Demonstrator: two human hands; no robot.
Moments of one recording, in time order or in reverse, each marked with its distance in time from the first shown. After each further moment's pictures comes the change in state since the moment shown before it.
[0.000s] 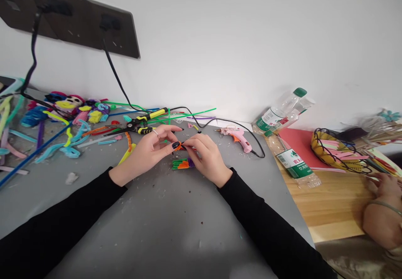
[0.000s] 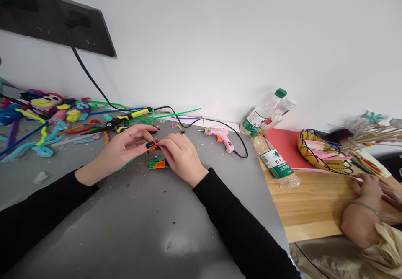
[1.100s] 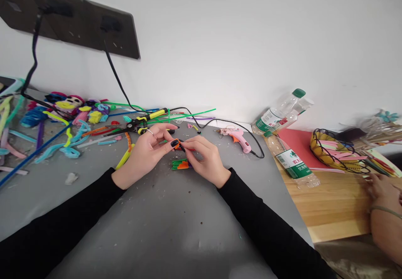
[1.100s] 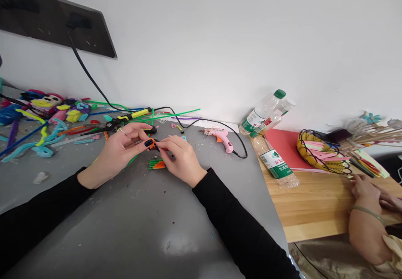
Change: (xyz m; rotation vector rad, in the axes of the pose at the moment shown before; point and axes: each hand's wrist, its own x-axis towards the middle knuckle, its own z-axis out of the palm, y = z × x) left_hand 0.000 0.004 0.006 -0.085 0.143 -0.016; right_hand -0.002 -0.004 0.004 0.225 0.073 0.048
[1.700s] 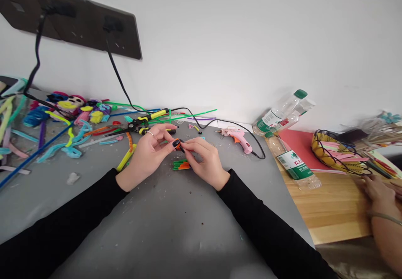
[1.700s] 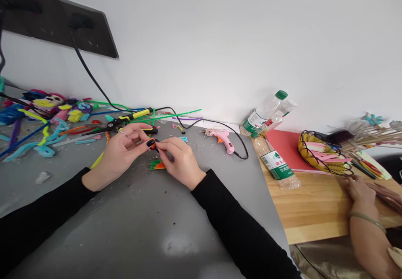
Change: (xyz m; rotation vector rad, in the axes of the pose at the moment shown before) left_hand -0.002 -0.001 0.009 -0.055 0.075 0.010; right_hand -0.002 0.000 0.008 0.001 0.040 0.008
